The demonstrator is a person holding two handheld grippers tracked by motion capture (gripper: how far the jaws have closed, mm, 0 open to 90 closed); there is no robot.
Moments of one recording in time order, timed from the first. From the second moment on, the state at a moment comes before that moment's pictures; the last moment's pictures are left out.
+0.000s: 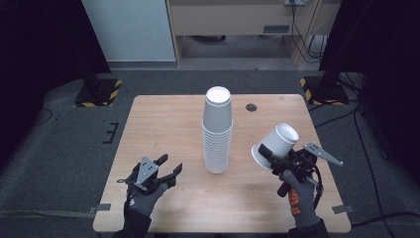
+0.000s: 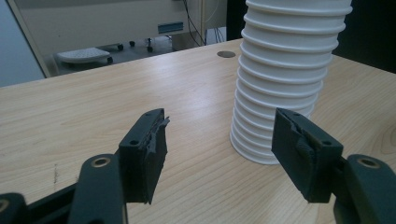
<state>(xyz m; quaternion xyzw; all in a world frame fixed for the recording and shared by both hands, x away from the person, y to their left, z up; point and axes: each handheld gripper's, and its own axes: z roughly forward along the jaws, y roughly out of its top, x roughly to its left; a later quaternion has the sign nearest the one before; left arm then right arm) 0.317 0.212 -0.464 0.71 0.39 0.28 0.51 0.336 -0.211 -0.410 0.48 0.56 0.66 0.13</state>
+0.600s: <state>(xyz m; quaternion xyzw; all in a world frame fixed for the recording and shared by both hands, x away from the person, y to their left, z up) 0.312 0.198 -0.463 0.72 0.36 0.25 0.53 0.331 -0.219 -0.421 0.52 0.53 0.66 0.11</state>
